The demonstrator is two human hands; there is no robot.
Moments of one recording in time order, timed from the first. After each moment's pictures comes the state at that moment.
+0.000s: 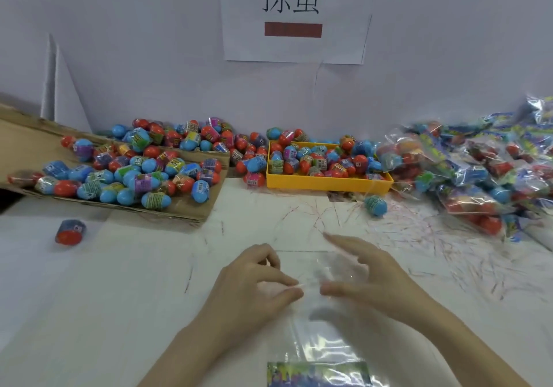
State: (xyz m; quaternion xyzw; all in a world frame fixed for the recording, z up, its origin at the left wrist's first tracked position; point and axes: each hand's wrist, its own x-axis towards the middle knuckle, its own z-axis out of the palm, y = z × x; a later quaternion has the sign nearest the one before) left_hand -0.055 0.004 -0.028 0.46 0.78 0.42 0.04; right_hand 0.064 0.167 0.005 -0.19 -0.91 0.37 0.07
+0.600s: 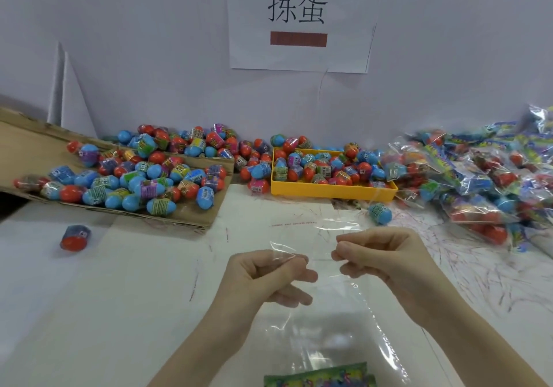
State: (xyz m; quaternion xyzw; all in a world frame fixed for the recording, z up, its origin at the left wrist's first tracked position) left_hand -0.044 0.003 0.006 0.27 0.57 0.71 0.32; right_hand 0.061 0.157 0.045 -0.16 -0.68 0.69 0.19
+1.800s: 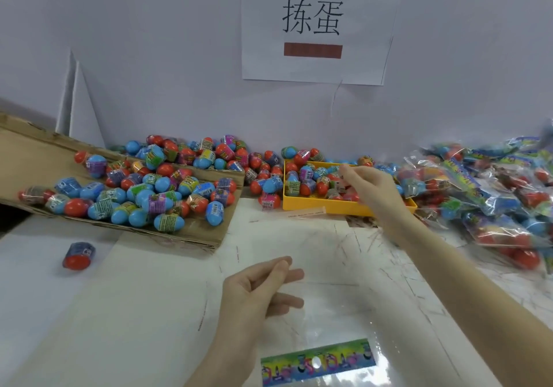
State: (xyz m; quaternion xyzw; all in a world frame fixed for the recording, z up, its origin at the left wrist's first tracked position) left_hand -0.061 0.012 -0.001 0.09 0.60 0.75 0.27; right_hand -0.050 0.225 0.053 -0.27 -0.81 0.46 0.25
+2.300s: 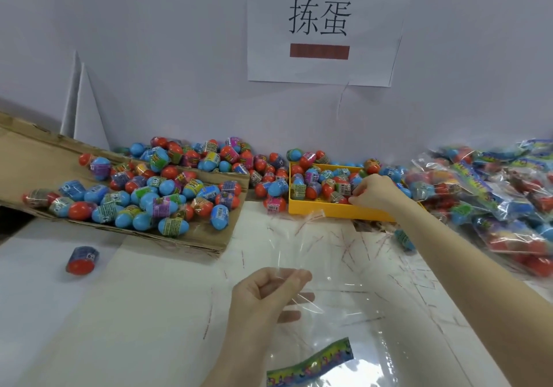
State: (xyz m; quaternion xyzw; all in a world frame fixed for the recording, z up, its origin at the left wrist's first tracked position) left_hand -0.062 0.012 0.000 0.10 0.59 0.76 0.28; right_hand -0.094 0.277 0.040 -0.37 -0.92 0.13 0.04
